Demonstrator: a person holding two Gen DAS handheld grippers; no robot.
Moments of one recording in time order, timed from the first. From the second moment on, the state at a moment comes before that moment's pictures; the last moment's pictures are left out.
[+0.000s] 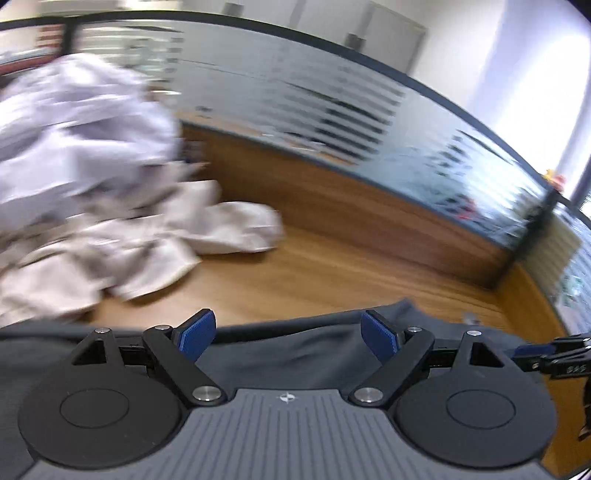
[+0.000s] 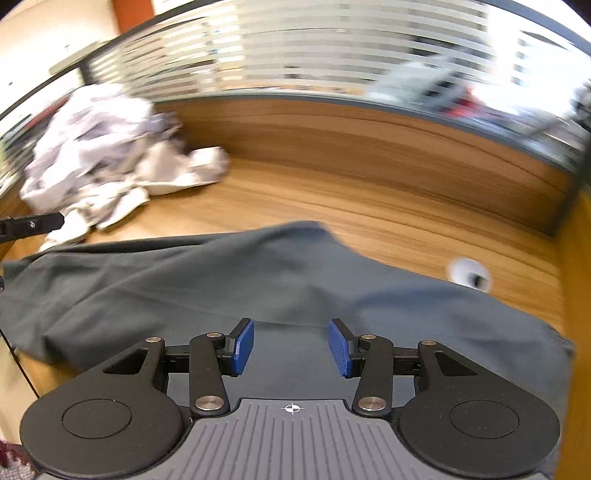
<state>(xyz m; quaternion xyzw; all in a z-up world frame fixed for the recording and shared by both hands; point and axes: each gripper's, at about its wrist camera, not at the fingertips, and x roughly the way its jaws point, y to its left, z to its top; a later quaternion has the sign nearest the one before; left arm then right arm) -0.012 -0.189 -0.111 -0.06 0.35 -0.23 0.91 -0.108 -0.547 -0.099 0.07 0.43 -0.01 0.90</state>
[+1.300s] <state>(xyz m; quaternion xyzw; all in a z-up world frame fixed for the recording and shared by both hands) 0.115 0.163 -0.202 -0.09 0.47 -0.21 0.85 0.005 -0.161 -0.107 0.06 0.47 0.00 0.88</state>
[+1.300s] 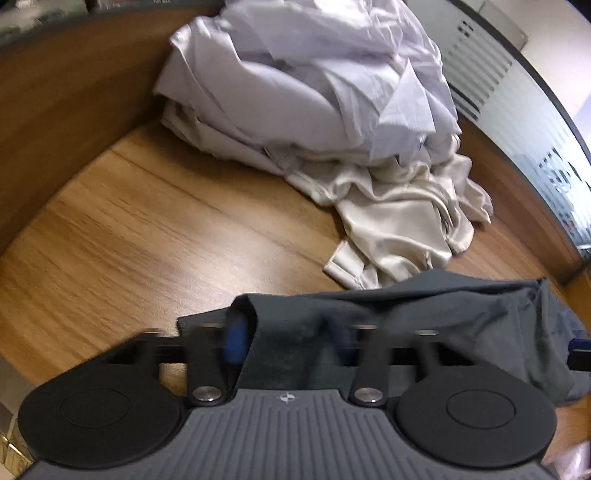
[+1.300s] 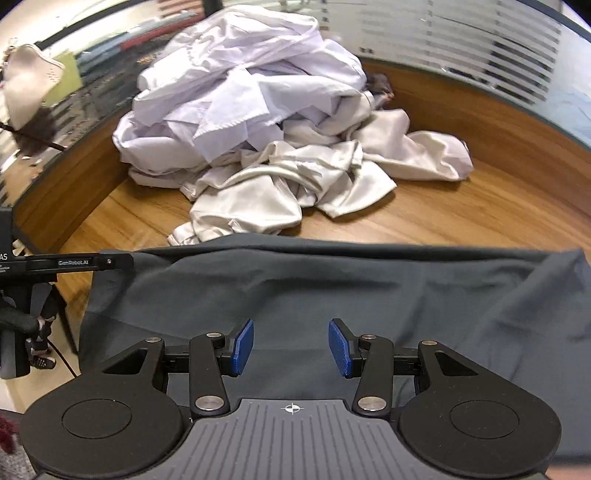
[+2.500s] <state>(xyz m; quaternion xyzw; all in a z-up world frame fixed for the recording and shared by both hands) 0.097 0.187 -0.214 0.04 0.39 -0.28 0.88 -0.006 -0.101 -0.118 0.07 0.49 -0.06 0.87</state>
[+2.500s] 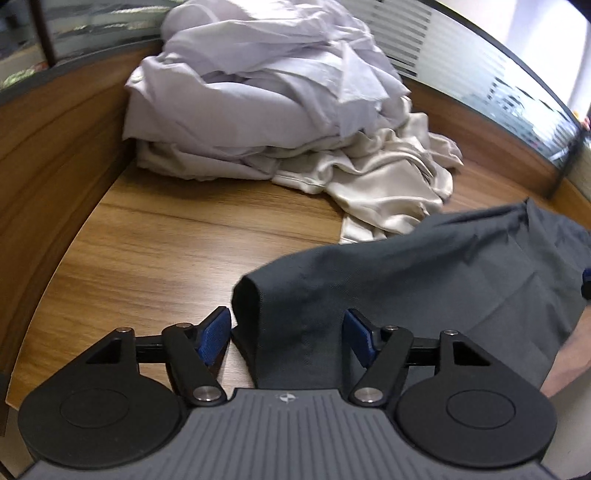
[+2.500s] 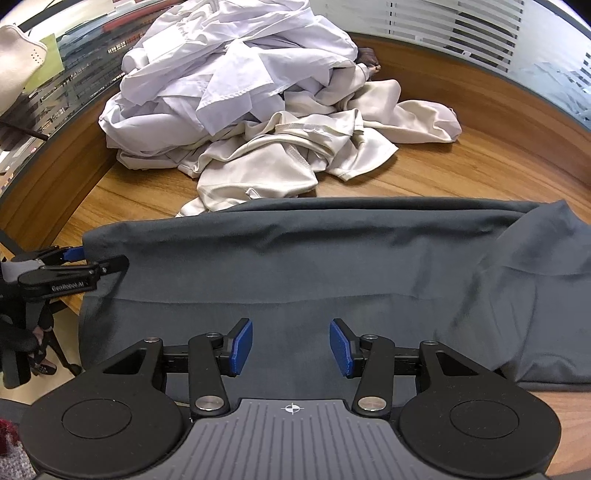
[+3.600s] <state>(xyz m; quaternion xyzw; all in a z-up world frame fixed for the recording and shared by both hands) 0.218 0.183 -0.131 0.00 0.45 -0.18 0.87 -0.067 -0.236 -0.142 0.17 0.44 -0.24 0.85</state>
